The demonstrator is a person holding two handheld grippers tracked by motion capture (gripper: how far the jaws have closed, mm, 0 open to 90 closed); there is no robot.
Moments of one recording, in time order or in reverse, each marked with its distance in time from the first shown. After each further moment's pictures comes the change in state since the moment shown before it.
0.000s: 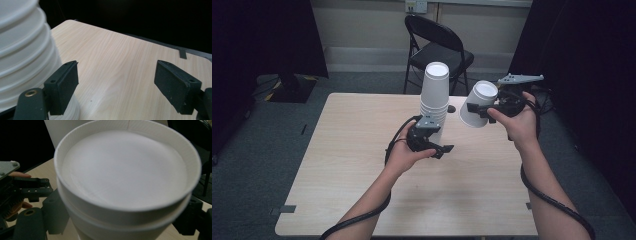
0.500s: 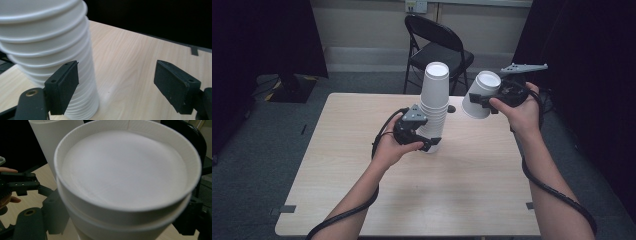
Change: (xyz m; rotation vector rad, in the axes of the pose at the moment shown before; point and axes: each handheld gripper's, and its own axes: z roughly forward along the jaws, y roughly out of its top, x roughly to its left) left arm 0.021 -0.001 -0.030 0.010 0.059 0.011; right arm -0.007 0.020 -0.003 -0.008 -0.032 -0.001
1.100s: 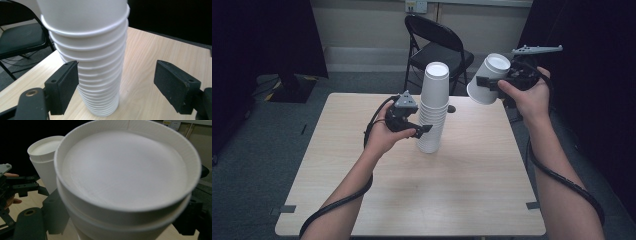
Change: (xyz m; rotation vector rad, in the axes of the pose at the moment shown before) left arm 0.031 0.012 -0.021 0.025 0.081 0.003; right arm -0.013 0.035 -0.018 -0.041 -0.031 0.027
